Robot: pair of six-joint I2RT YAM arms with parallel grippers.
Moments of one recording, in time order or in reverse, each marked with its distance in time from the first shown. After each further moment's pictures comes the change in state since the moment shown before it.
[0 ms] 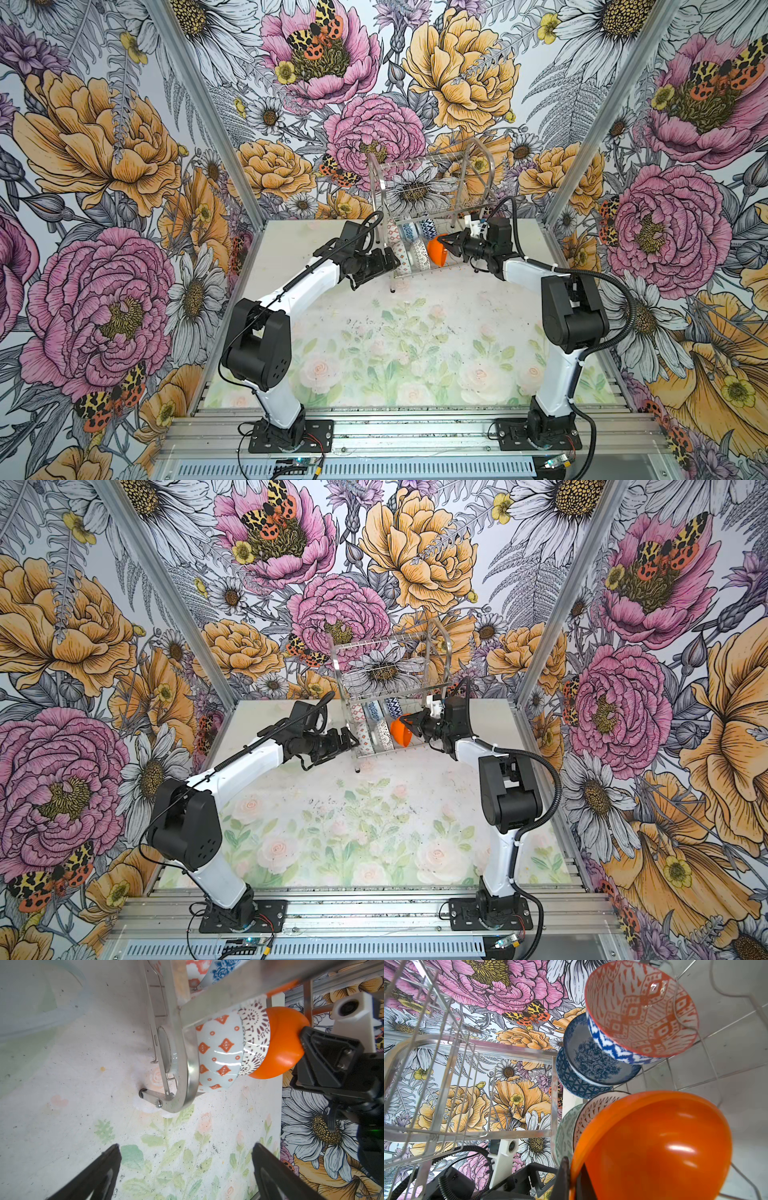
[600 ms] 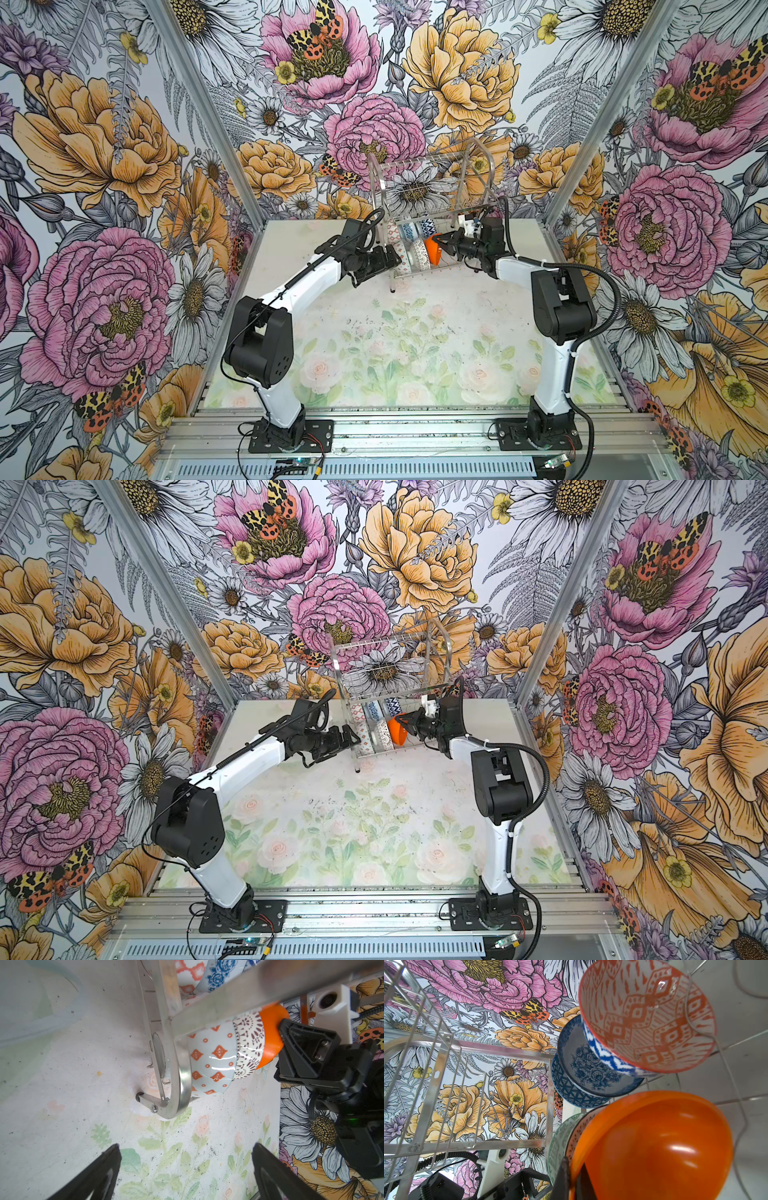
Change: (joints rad) left arm -0.002 0.026 0.043 -0.018 0.000 0.000; right arm 0.014 0.089 0.060 0.058 -0.009 0.014
